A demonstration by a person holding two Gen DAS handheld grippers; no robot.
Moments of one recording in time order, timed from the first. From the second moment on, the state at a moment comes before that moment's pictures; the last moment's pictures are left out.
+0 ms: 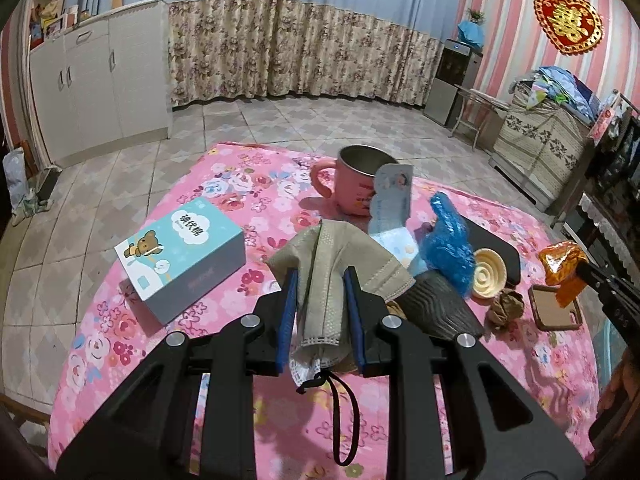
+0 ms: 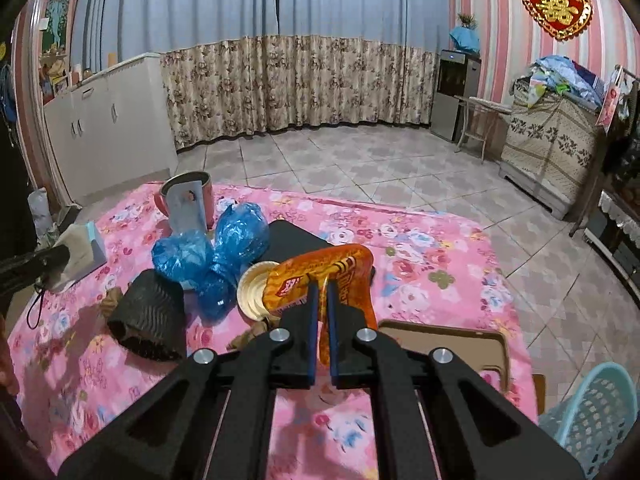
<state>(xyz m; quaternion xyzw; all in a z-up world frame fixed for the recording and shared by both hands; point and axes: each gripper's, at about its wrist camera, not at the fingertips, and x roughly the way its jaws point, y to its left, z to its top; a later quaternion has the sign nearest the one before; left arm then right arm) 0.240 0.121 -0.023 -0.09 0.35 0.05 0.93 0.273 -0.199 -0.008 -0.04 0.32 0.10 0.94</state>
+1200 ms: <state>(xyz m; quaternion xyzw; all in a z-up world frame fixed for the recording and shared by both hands) 0.184 -0.067 0.003 -0.04 0.34 -0.11 0.93 0.123 -0.375 0.033 0.00 0.27 -0.06 0.96</state>
